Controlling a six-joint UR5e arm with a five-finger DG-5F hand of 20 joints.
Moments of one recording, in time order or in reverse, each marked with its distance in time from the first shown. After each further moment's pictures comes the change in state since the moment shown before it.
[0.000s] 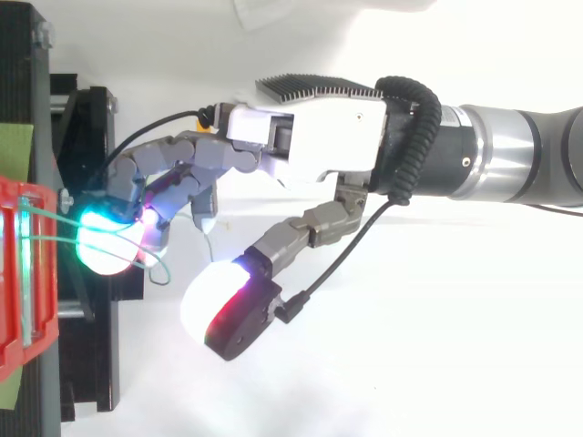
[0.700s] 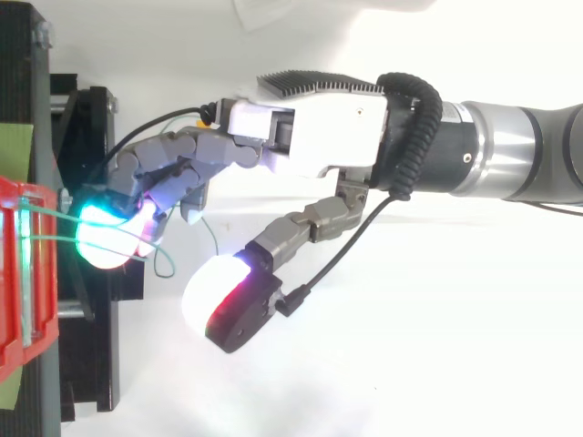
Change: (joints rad) arm -0.005 0.001 0.000 -0.019 -0.002 0.006
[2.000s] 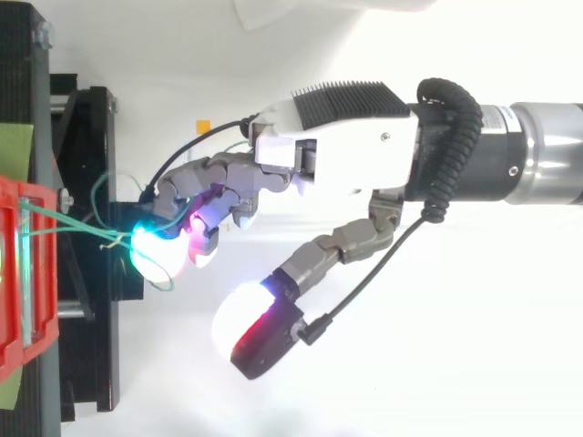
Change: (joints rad) arm 0.011 0.087 0.001 -0.272 -0.022 -0.122
